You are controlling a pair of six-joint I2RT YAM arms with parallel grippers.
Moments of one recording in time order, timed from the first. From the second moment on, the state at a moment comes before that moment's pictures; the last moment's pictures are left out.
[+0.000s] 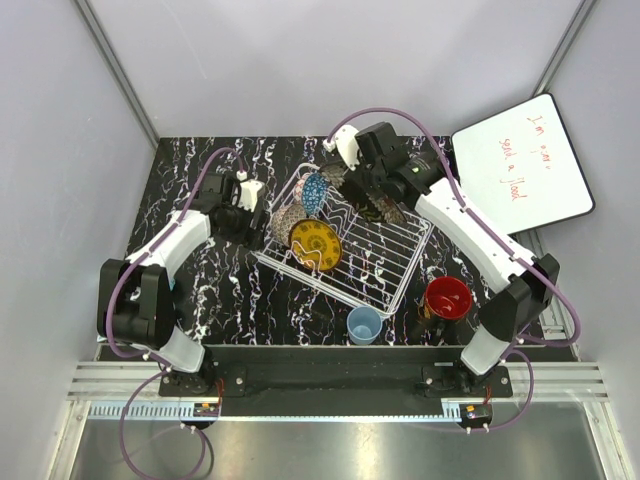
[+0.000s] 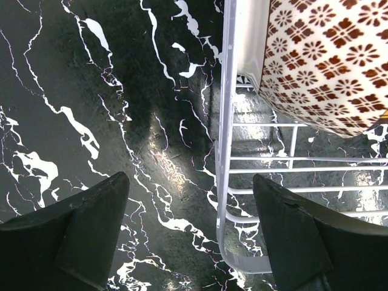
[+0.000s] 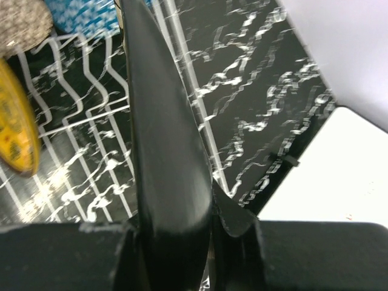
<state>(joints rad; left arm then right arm) -0.17 1.55 1.08 -0.59 0.23 0.20 0.65 1.68 1.79 -0.83 0.26 -0.40</state>
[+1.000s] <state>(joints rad) -0.17 1.55 1.11 -0.63 0.19 0.19 0.65 1.93 1.83 -0.88 0.09 -0.37</state>
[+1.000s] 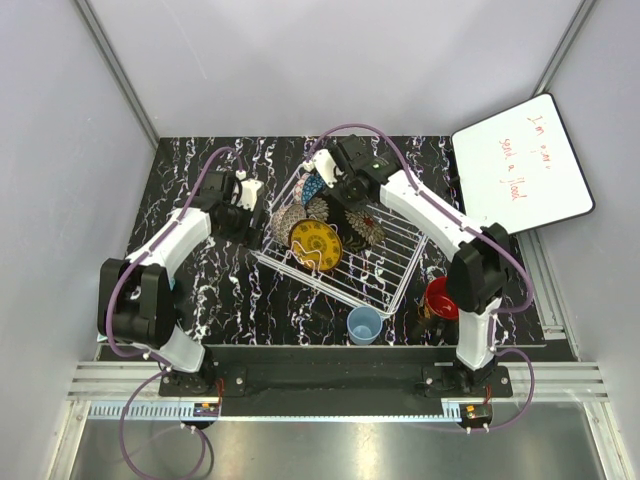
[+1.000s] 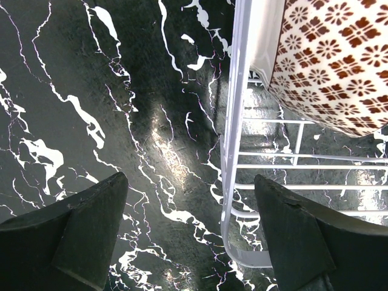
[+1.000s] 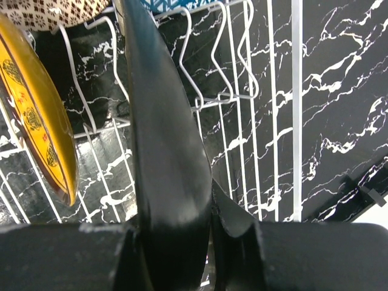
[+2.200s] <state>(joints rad) -0.17 1.53 1.11 -0.63 0.18 0.19 0.72 2.12 2.03 -0.74 0.18 -0.36</state>
